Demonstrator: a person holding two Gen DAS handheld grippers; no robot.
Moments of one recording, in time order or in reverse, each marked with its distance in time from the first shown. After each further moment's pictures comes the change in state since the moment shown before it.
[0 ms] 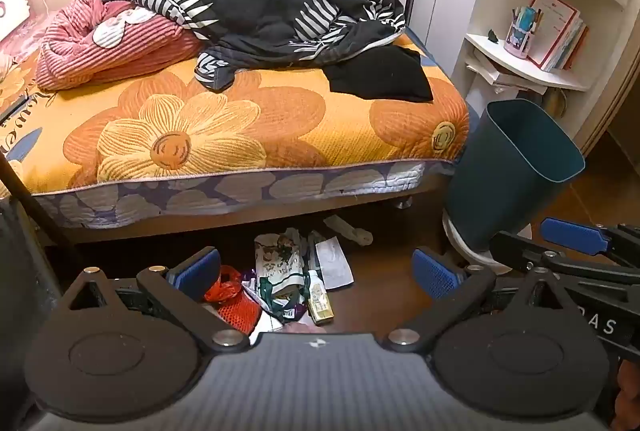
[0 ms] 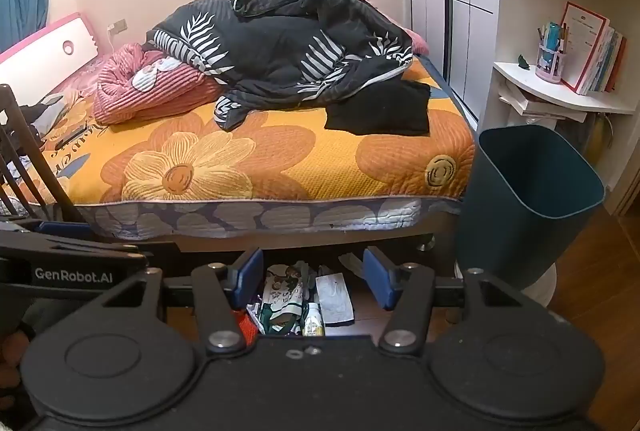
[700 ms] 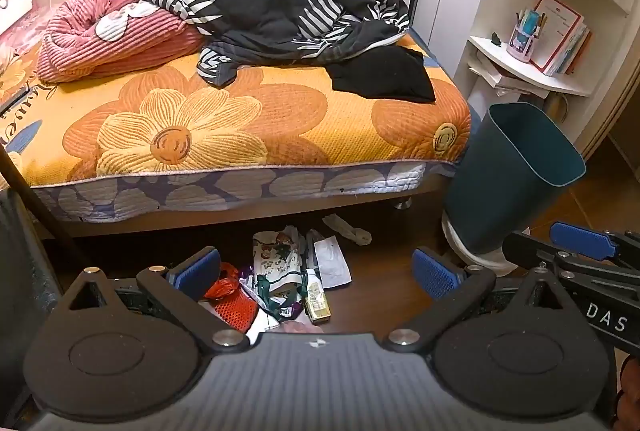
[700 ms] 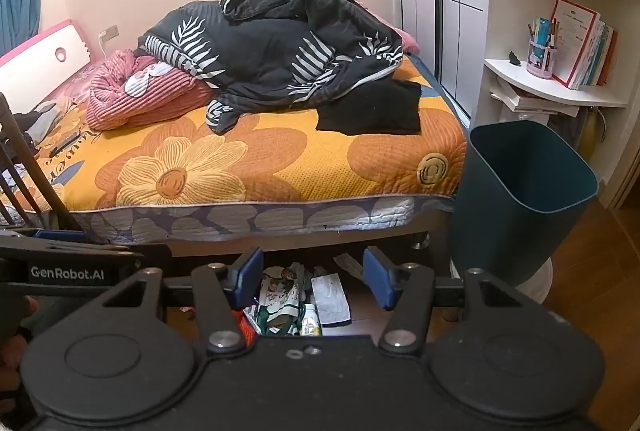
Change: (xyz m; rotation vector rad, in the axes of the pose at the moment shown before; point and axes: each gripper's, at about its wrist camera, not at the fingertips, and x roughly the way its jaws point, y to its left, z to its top) left arm 0.004 0.008 -0.001 -0.023 0.005 -0.009; right arm -0.003 -0.005 -0.001 0.024 -0.005 -0.015
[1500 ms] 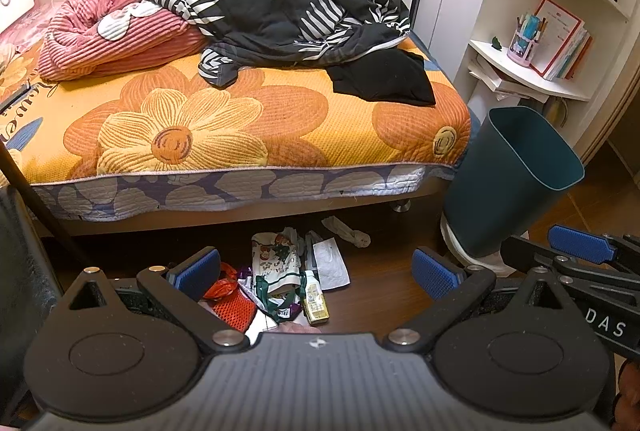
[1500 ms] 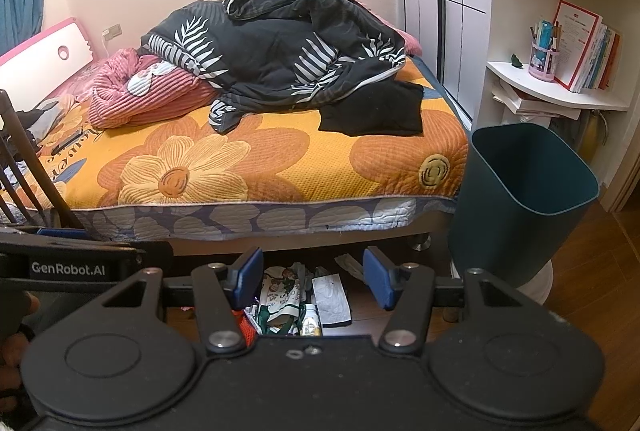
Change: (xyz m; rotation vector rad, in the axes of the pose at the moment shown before) left arm -0.001 0.000 0.002 -0.004 -0.001 -0.004; right arm -0.001 0.000 0.000 -0.001 -0.002 -0.004
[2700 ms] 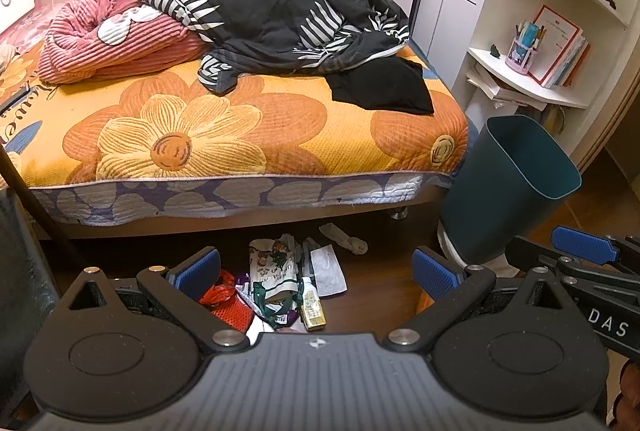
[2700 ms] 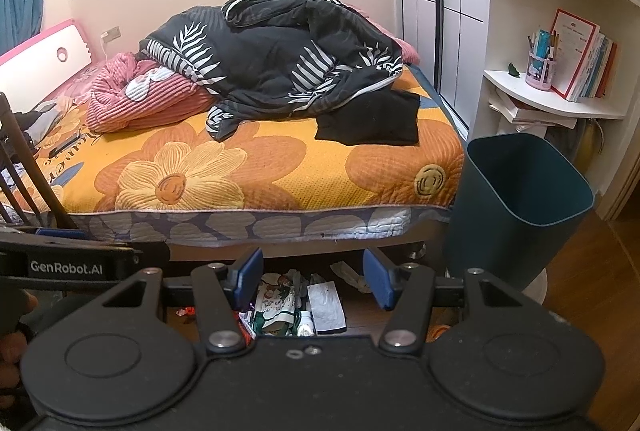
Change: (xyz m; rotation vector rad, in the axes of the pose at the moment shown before) left arm -0.005 -0.001 0.007 -0.013 -0.020 -0.010; right arm -0.006 0.000 0.006 -0.016 -0.014 -0.007
